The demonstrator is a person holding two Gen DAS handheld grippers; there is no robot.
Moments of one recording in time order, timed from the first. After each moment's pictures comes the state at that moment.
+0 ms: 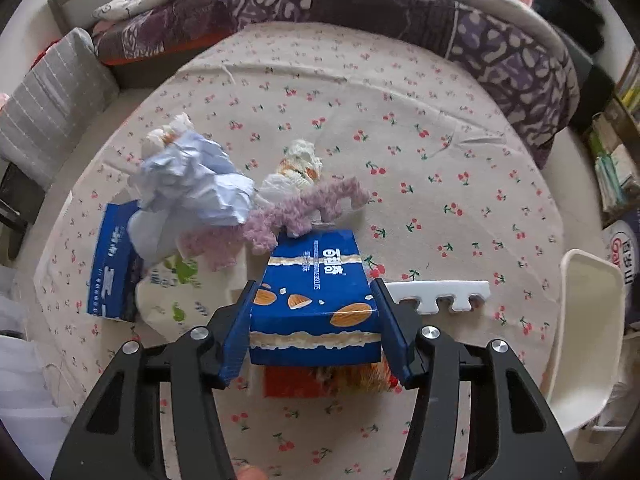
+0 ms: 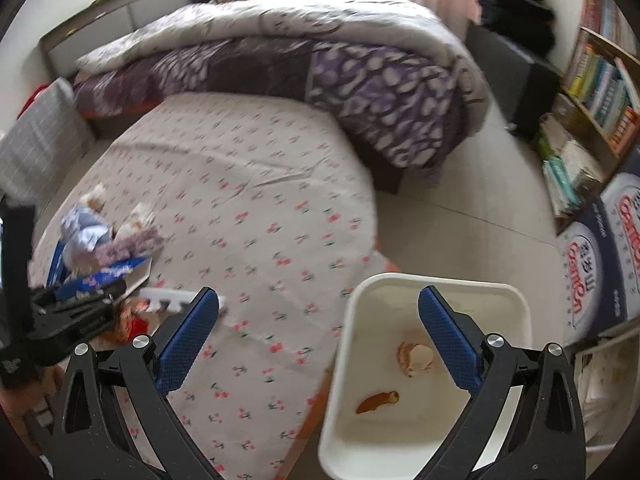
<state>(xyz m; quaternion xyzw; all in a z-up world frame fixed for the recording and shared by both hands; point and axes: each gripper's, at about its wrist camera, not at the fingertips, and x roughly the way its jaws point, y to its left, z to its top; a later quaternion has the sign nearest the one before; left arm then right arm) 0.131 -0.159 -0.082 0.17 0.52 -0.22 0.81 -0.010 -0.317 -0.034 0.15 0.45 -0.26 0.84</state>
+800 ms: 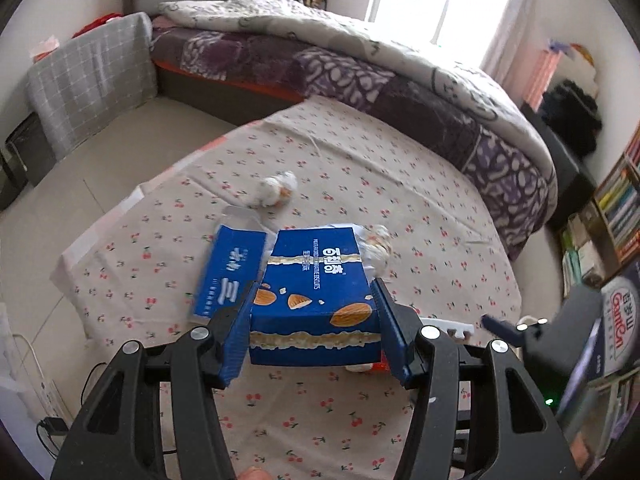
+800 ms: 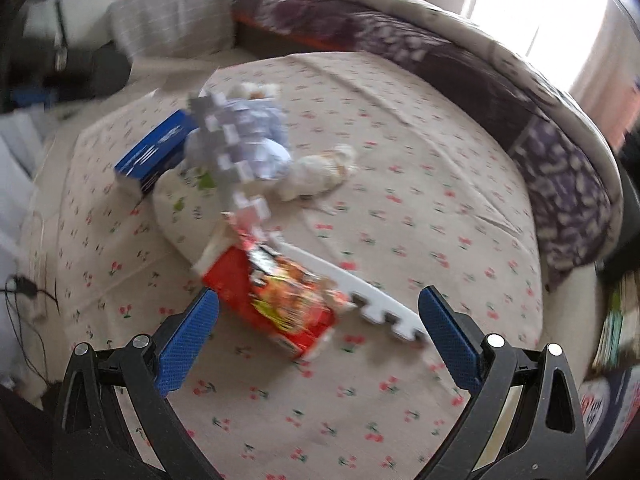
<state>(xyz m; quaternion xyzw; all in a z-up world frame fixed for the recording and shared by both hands) 0.146 -0.023 0.006 0.02 0.45 -0.22 0.86 0.085 -0.158 -0.082 -0.05 0.49 -0.04 0.87</state>
